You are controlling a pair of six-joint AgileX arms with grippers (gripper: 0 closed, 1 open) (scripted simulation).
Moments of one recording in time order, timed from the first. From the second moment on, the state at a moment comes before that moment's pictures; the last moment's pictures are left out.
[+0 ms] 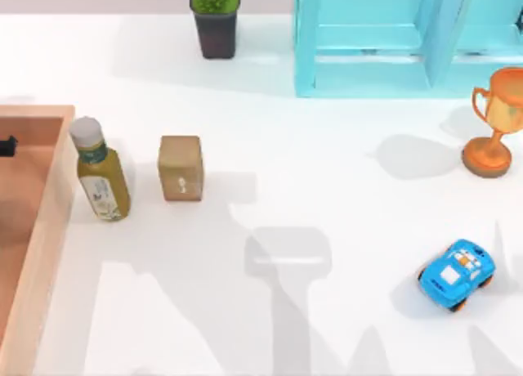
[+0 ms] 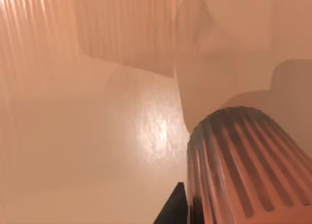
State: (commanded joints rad) left arm 0.18 1.94 1.42 -1.01 0.00 0.25; right arm 0.00 0.00 0.00 0.00 0.00 0.00
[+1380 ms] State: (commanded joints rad) left arm 0.17 1.93 1.84 -1.49 0.00 0.22; right arm 0.00 0.00 0.00 0.00 0.00 0.00
